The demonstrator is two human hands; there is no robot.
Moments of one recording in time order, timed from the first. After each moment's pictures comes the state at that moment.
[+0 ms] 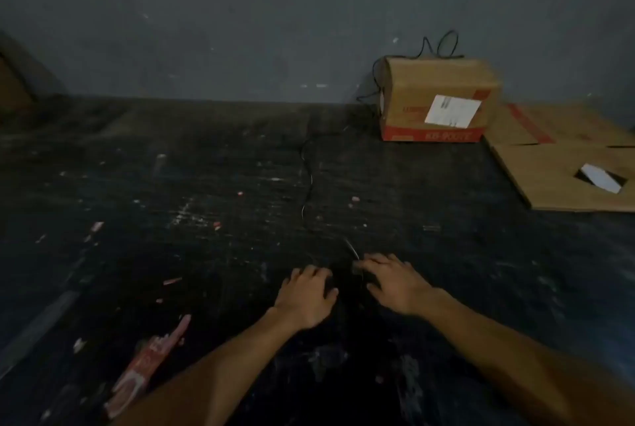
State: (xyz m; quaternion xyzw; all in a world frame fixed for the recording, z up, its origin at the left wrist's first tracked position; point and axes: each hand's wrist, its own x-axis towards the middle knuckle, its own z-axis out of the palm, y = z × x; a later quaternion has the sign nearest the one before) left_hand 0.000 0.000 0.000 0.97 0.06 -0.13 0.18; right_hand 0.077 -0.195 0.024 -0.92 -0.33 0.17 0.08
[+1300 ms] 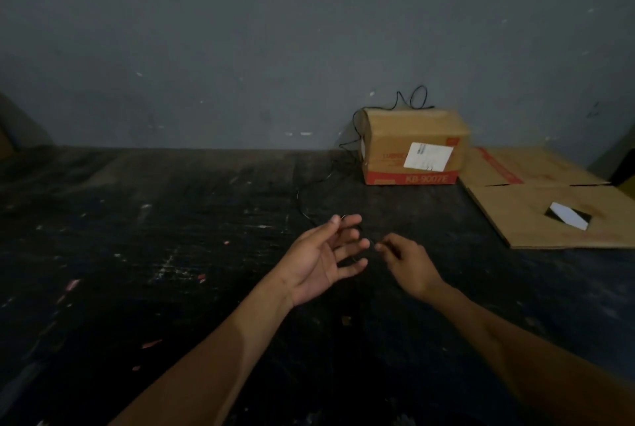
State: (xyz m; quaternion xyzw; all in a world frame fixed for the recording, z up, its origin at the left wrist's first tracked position) left_hand 0.053 -0.014 0.154 0.41 -0.03 -0.15 0.90; right_hand 0.131 -0.212 0.104 -0.89 -0.22 -0.01 0.41
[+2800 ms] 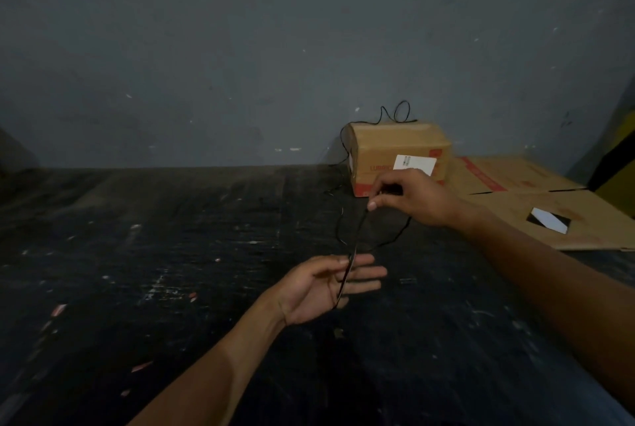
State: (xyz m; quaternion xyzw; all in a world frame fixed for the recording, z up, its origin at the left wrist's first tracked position) left_hand 0.041 -0.027 0.157 0.47 -0.10 -0.28 0.83; right_hand 0.154 -0.230 0.251 -0.85 -0.41 -0.02 0.32
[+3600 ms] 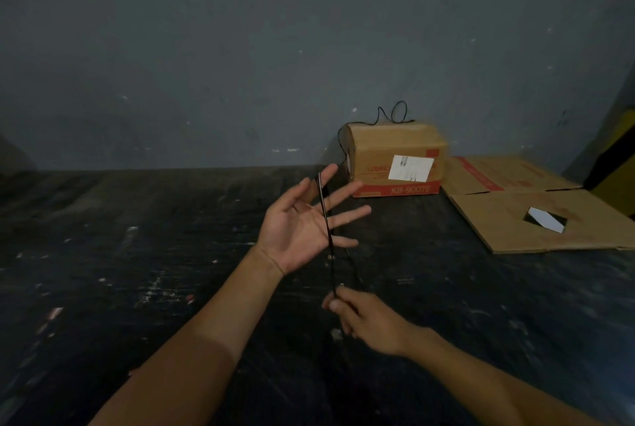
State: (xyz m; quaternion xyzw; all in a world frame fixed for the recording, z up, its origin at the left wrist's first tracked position) left_hand 0.075 -0.010 0.212 0.36 -0.20 -0.20 0.89; right_hand 0.068 -0.190 0.095 -0.83 -0.36 0.15 0.41
